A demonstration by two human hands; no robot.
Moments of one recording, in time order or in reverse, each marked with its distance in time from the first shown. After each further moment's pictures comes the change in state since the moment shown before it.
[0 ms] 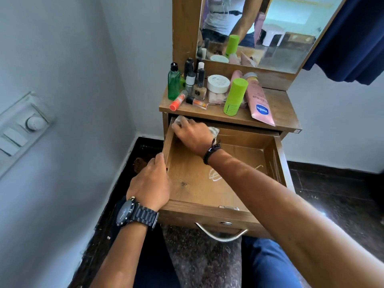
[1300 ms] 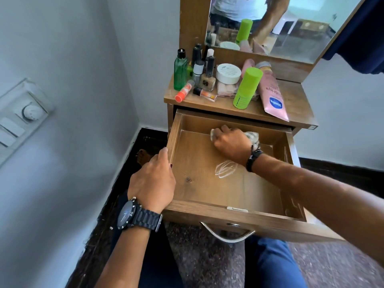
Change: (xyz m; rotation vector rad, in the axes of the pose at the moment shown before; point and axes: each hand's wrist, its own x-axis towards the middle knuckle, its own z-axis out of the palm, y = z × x) left_hand -0.002 0.001 0.004 -0.005 0.123 -0.016; right_hand -0.056 0.053 0.033 -0.245 -0.192 -0.149
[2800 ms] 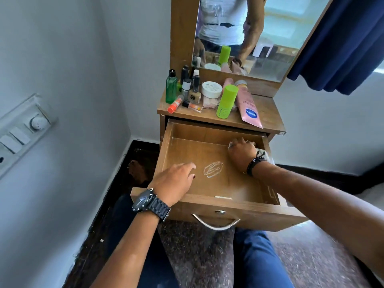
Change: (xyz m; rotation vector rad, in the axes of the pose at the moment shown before) left_hand -0.002 0.034 -0.008 -0.072 -0.340 0.358; right_hand -0.053 0.019 -0.007 0.116 -0.421 0.424
